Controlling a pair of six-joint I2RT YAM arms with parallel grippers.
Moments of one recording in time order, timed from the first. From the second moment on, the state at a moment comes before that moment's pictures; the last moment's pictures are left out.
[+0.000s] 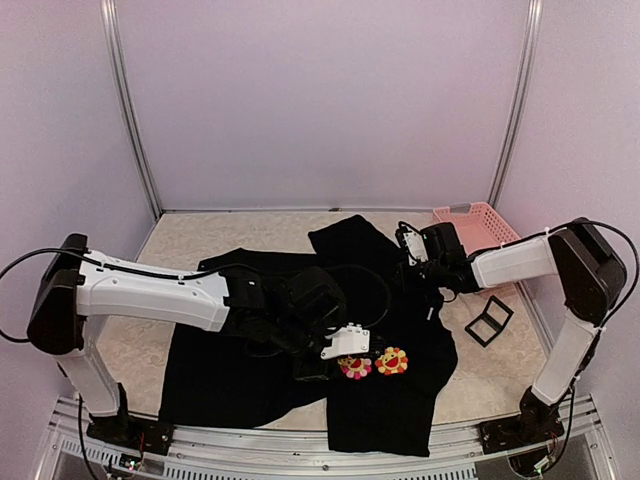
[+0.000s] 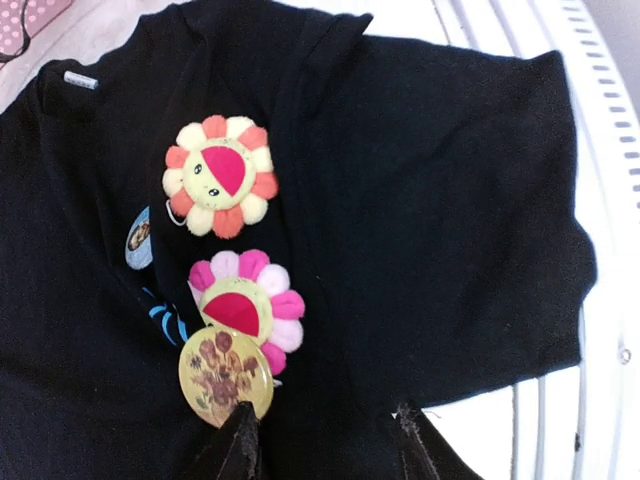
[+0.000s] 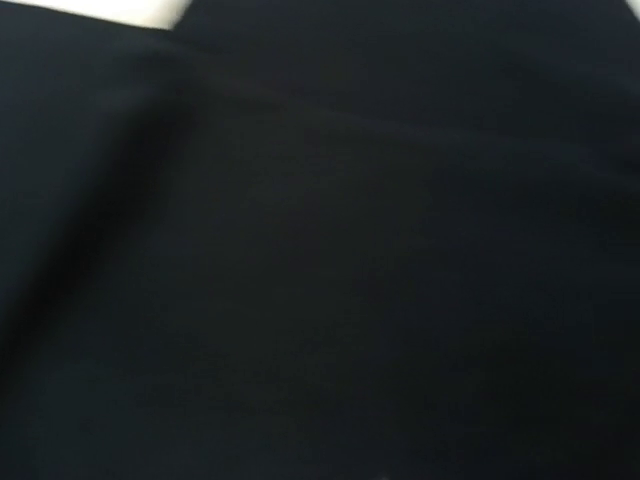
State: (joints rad) left arm -1.21 1.80 1.28 -0.47 0.12 0.48; right arm 0.51 1.74 0.88 0.20 -0.14 0.21
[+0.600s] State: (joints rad) left arm -0.40 1.95 1.11 -0.07 0.00 -0.29; right arm 0.41 2.12 1.39 -0.18 0.06 0.09
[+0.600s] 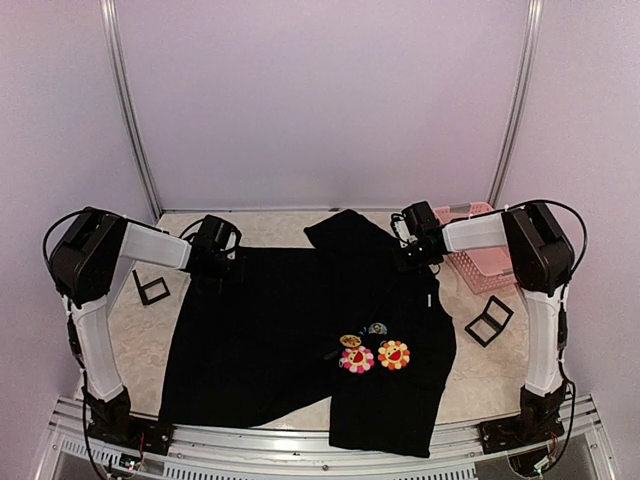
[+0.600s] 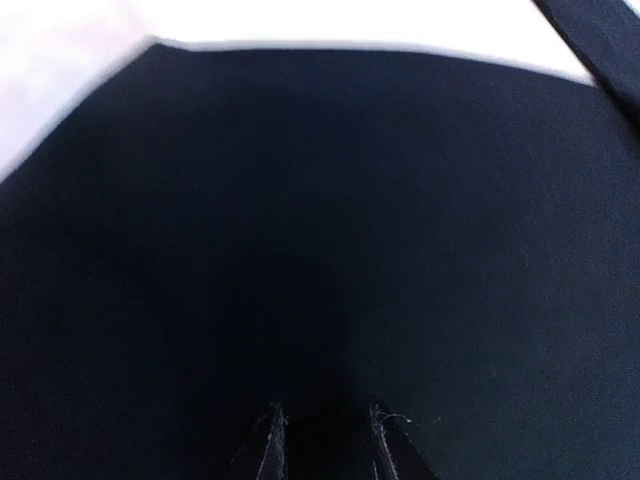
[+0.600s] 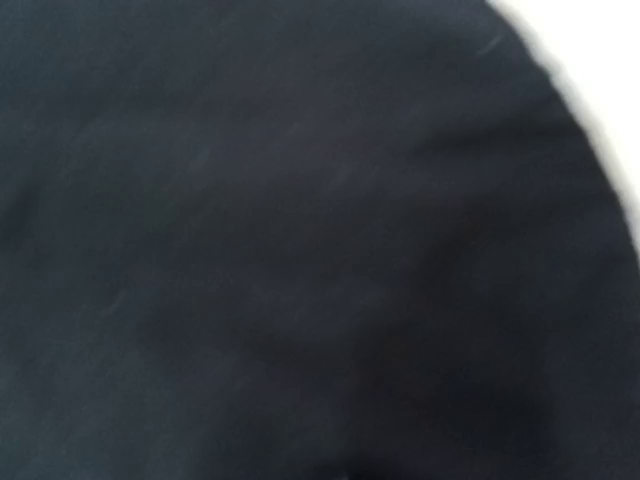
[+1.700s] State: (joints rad) left arm -0.46 1.63 0.79 0.09 -0.02 -0.49; right arm 0.60 1.59 0.86 -0.56 0.00 0.34
